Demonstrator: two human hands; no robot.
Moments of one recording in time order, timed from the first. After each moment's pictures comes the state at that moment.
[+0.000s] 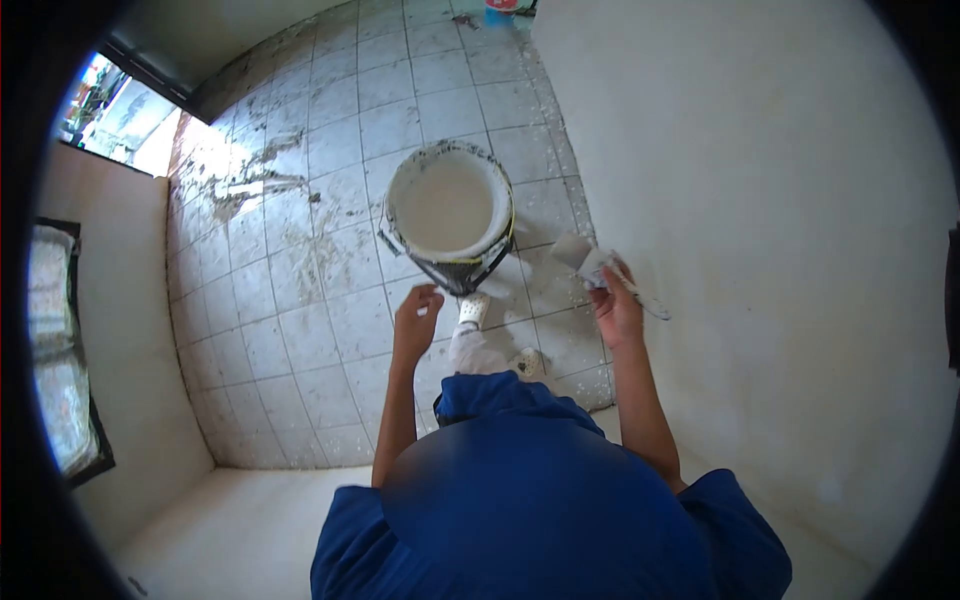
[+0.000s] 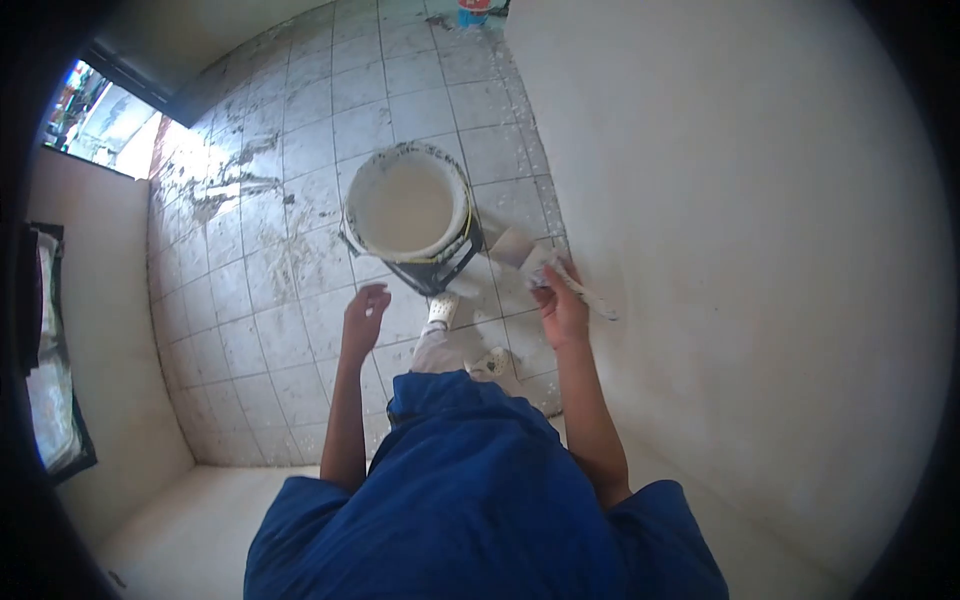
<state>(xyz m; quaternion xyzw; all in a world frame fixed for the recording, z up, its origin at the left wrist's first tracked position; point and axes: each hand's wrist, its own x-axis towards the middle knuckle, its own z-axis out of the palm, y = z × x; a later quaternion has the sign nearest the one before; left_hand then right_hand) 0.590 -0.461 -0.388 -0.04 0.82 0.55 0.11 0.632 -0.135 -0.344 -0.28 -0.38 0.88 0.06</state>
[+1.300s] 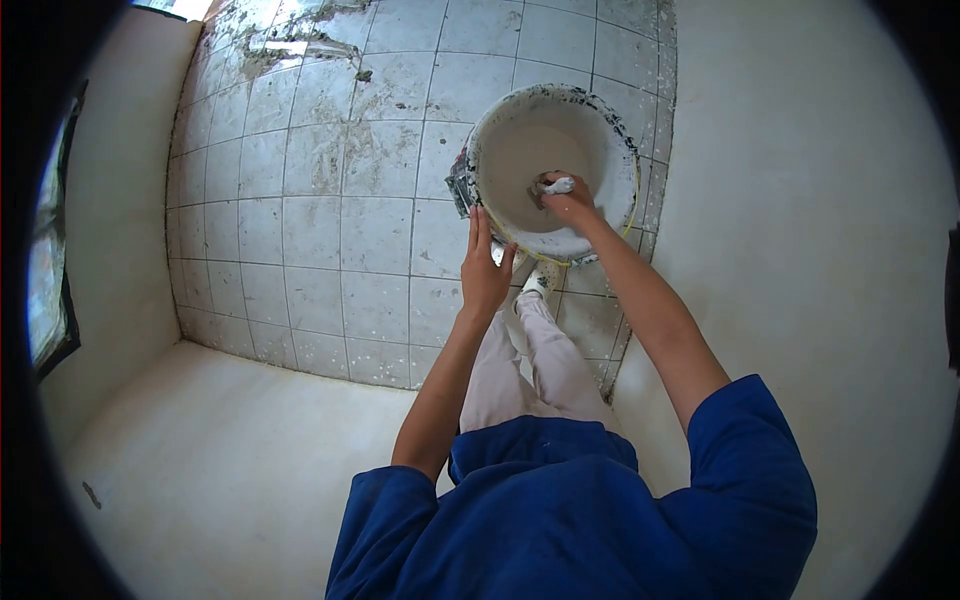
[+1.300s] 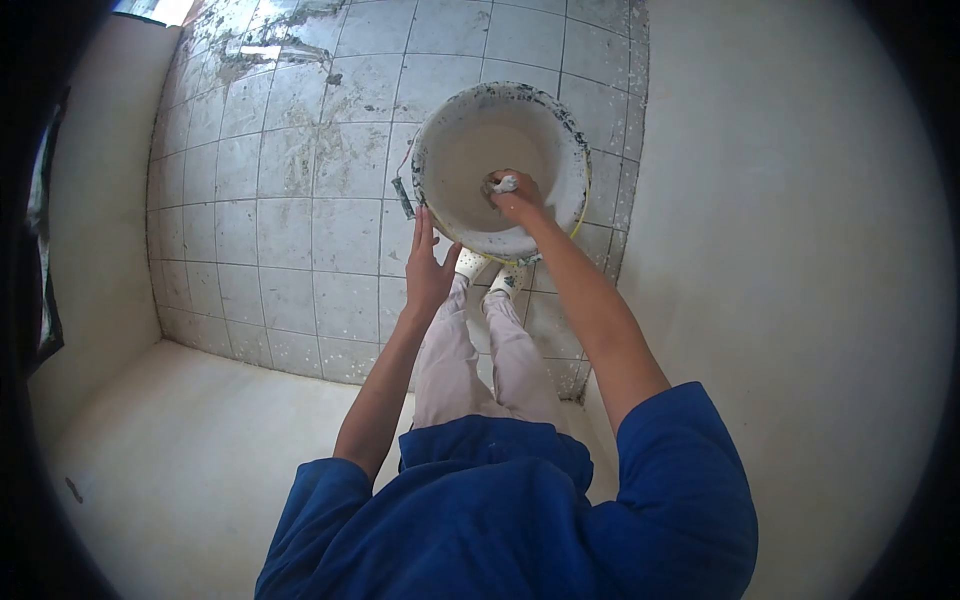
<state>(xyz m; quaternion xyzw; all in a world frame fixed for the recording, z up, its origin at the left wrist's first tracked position) 0.516 -0.447 -0.542 -0.14 0.88 0.44 0.03 0.373 -0.275 -0.613 0.06 -0.89 0.39 -0.22</state>
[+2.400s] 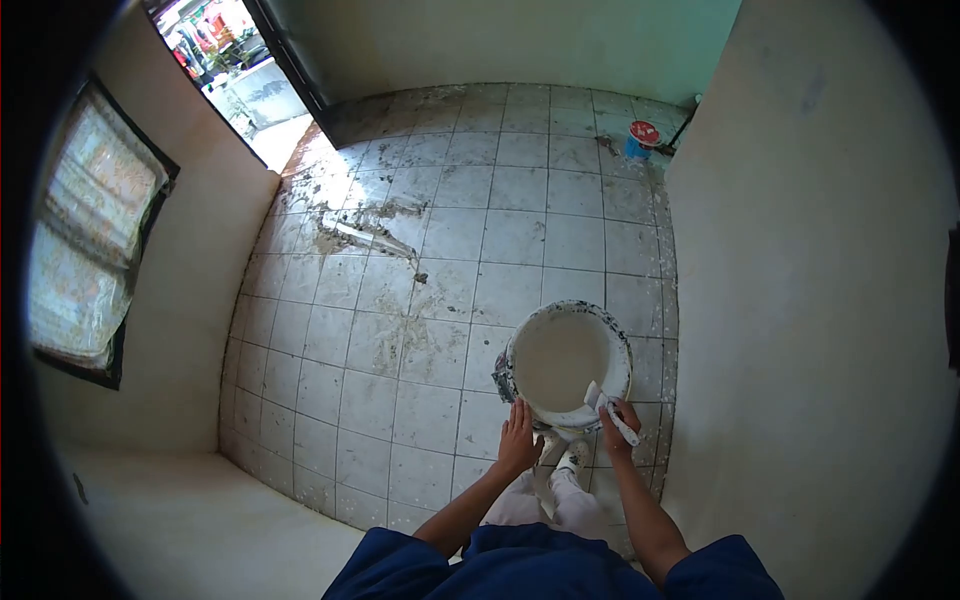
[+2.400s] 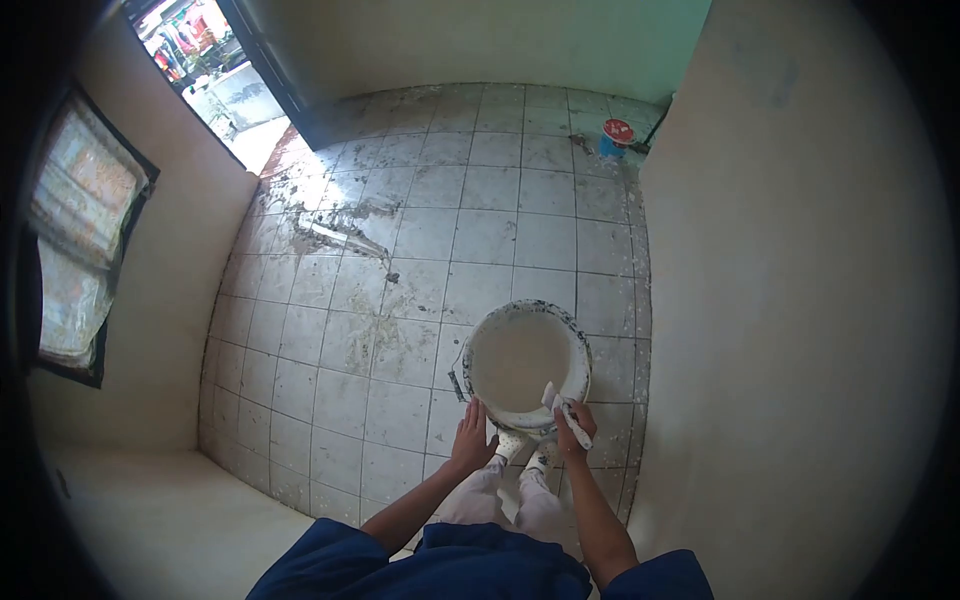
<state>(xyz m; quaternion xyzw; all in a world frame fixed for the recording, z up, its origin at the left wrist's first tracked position) 0.523 -0.459 -0.515 0.00 0.93 0.31 0.17 0.487 -0.231 -0.530 -0.08 -0.81 0.57 0.11</state>
